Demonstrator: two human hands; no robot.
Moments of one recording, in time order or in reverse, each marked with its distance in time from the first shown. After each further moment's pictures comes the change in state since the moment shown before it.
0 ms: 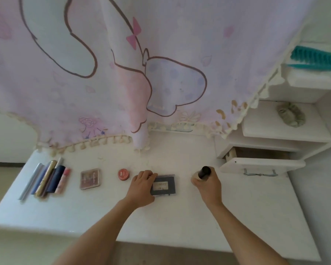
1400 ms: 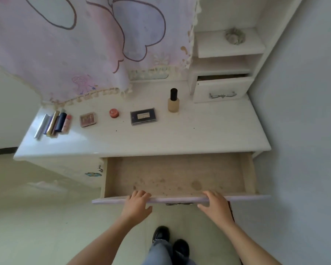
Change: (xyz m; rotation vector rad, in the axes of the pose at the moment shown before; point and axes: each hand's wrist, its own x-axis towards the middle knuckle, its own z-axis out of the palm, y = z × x) left_hand -0.248 0.066 0.162 0.078 -0.211 -0.091; right_hand -0.245 0.211 -0.101 -0.692 -0.341 -0.036
